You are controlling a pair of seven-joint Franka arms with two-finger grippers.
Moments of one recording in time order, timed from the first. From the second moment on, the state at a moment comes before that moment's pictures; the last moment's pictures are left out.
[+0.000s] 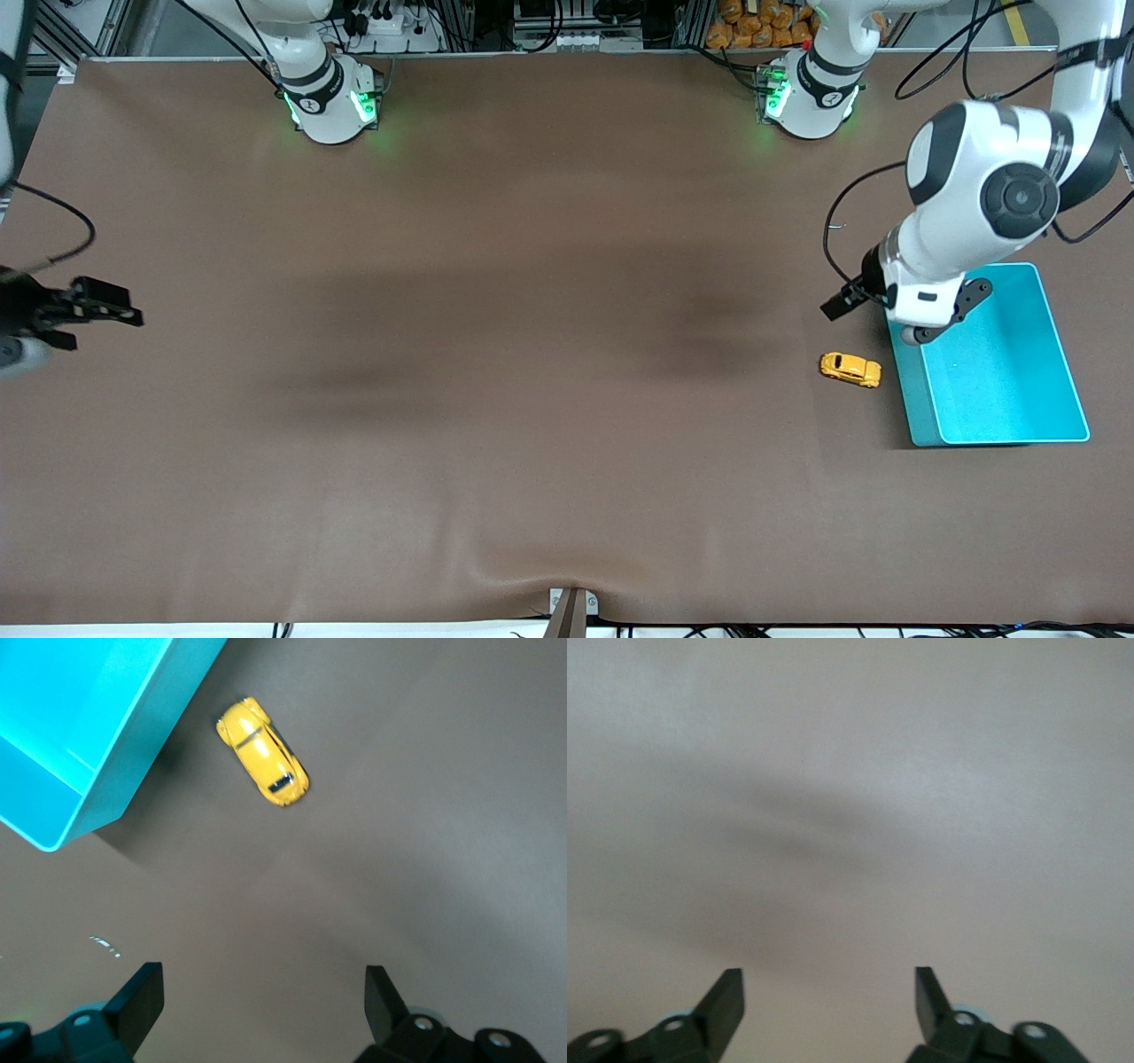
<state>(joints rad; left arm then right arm) 0.02 0.14 -0.20 -2.00 0.01 2.00 -0.88 -0.10 0.30 0.00 -1.27 0.06 1.51 -0.39</state>
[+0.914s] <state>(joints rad) 0.12 0.33 -0.19 -2.05 0.01 2.29 -1.23 -0.09 0.02 0.00 -1.58 0.06 1.66 -0.10</state>
